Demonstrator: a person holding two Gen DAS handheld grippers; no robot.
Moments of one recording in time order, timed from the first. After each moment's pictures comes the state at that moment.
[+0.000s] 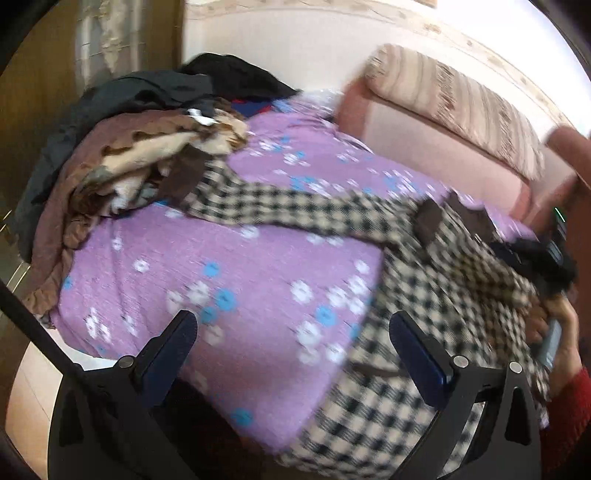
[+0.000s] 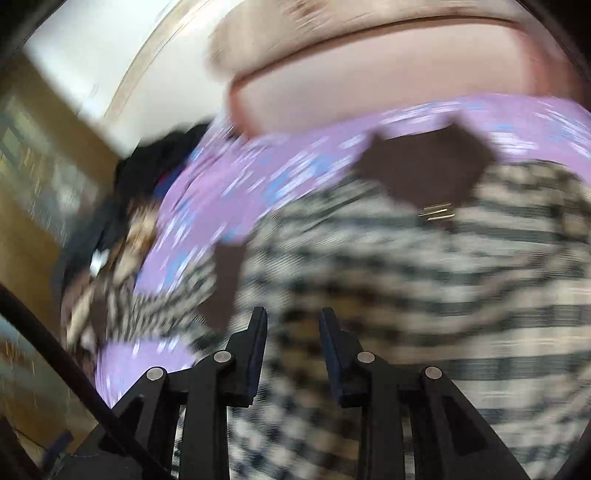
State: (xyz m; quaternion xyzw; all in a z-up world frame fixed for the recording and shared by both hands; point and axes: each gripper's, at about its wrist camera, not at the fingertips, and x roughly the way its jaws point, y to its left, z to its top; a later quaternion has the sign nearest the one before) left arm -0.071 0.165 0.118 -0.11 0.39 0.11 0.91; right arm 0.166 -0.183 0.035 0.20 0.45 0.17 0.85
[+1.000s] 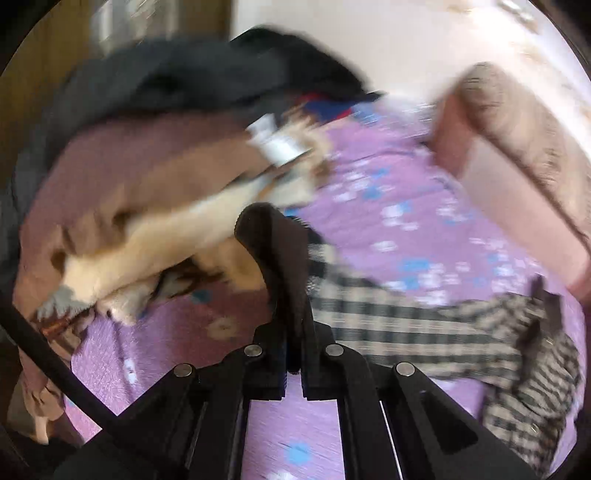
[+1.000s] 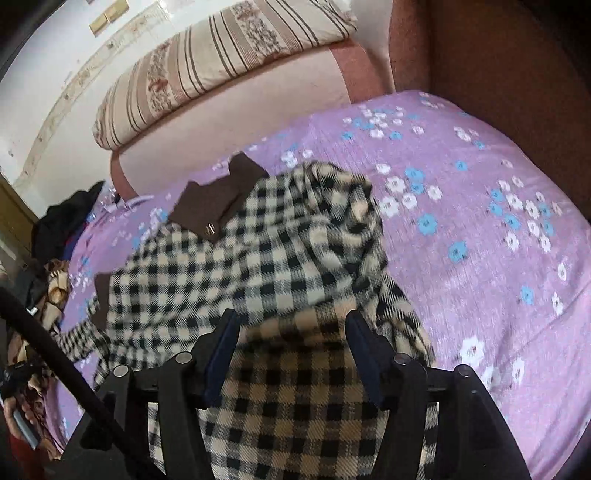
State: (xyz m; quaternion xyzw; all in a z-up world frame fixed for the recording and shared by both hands) left arm 0.095 0.302 0.113 -0.14 0.42 0.16 0.88; right arm 0.073 -0.305 0.051 0.19 0.42 -0.03 0.89
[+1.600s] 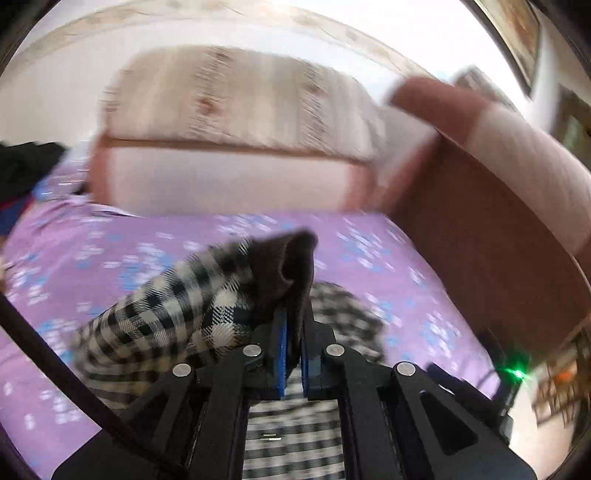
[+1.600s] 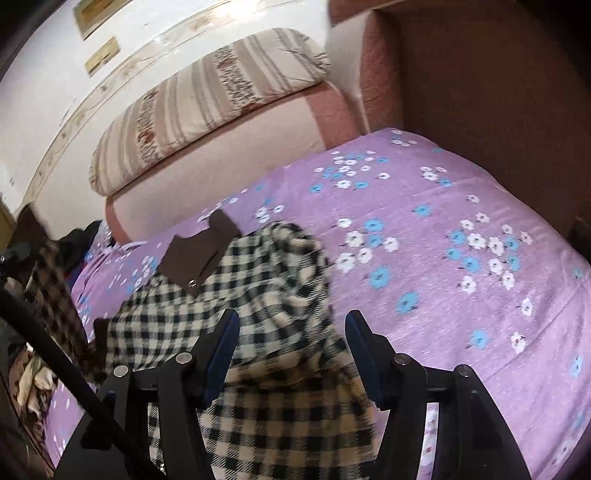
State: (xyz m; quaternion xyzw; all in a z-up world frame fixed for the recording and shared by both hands) left arm 0.152 -0.121 0.202 -0.04 0.39 -0.23 0.89; right arm 0.060 -0.356 0.076 0.21 0.36 -0.07 0.91
